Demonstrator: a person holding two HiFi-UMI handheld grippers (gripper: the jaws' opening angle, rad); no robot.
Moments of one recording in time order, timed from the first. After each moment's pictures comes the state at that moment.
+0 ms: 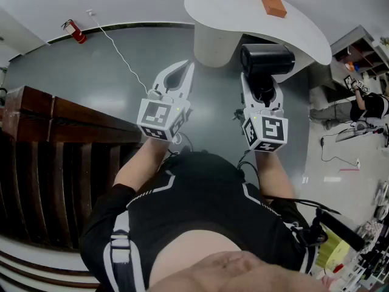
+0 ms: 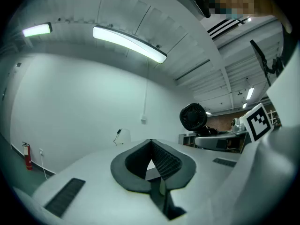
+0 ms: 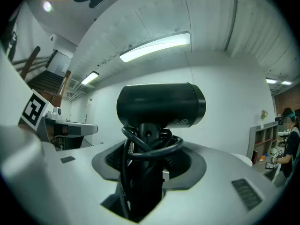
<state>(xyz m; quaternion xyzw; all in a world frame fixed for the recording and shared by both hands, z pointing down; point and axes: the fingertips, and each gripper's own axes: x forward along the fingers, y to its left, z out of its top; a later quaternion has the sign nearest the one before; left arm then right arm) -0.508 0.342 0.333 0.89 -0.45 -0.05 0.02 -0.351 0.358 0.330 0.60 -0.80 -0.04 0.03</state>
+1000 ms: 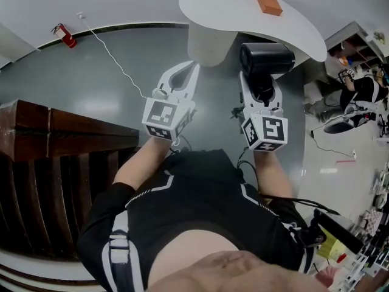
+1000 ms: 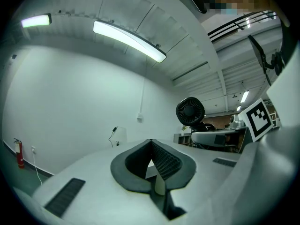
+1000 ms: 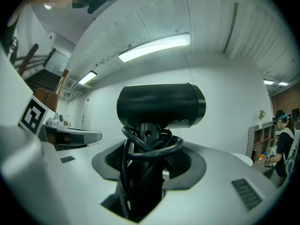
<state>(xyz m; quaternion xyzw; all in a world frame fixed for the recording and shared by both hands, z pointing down) -0.520 0.317 0.350 0.91 -0.42 -0.05 0.03 -0.384 0.340 0.337 0.61 -0.79 -0.03 0.01</state>
